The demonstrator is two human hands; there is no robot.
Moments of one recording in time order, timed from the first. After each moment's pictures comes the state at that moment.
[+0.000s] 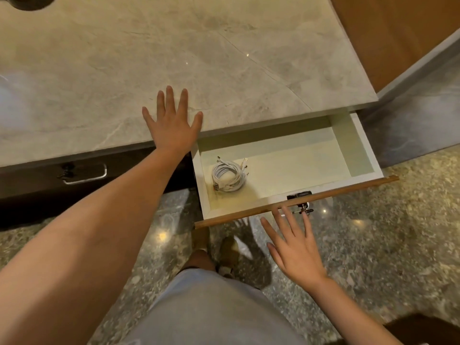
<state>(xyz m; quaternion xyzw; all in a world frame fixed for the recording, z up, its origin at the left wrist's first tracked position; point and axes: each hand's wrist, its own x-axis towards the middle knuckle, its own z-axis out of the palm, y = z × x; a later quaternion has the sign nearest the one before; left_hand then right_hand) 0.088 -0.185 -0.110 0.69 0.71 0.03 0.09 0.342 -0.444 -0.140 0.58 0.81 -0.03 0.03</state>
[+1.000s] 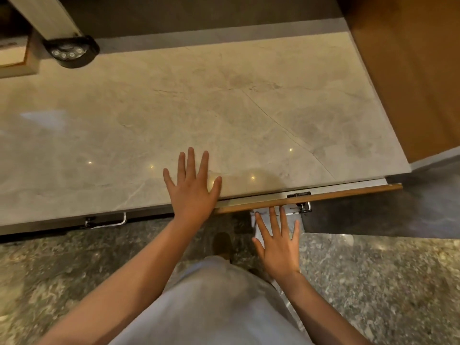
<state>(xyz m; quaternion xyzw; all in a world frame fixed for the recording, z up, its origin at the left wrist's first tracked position) 0.090 -0.185 -0.105 0.68 0.73 0.01 0.10 0.298 -0.291 -0.174 0.67 0.74 -0.10 0.05</state>
